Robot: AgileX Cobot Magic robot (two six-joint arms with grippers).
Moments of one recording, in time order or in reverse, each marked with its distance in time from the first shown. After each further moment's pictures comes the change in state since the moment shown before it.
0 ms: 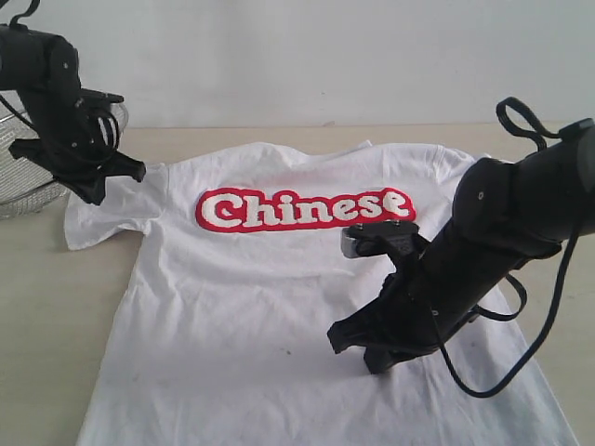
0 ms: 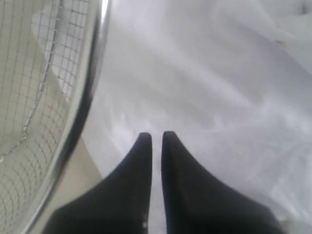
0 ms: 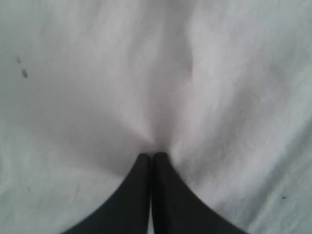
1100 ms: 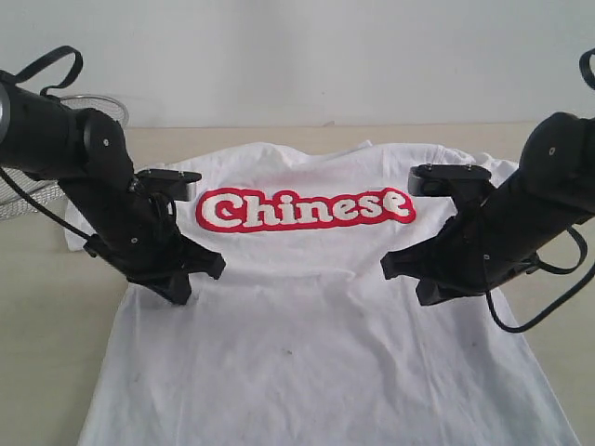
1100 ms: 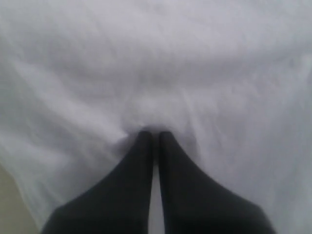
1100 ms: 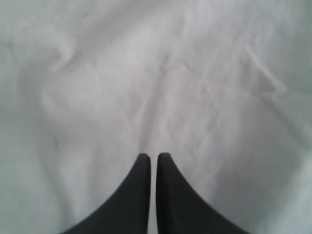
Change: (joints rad) left arm -0.255 -0.275 0.626 -0.399 -0.284 0.193; right arm -0.180 -0.069 -0.025 -0.103 -0.063 0.110
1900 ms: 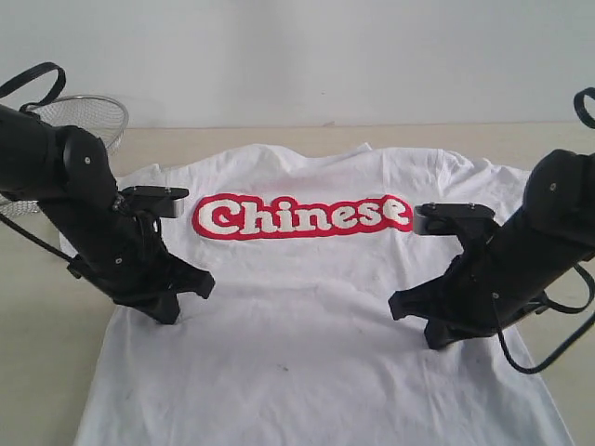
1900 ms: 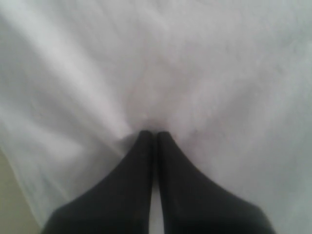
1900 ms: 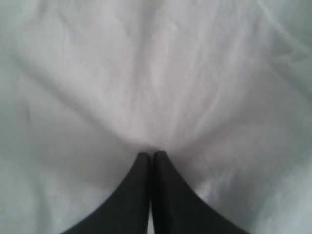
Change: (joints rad) left arm 0.000 -0.038 0.138 -0.030 -0.035 0.000; right arm 0.000 0.026 0.108 0.013 0.010 -0.020
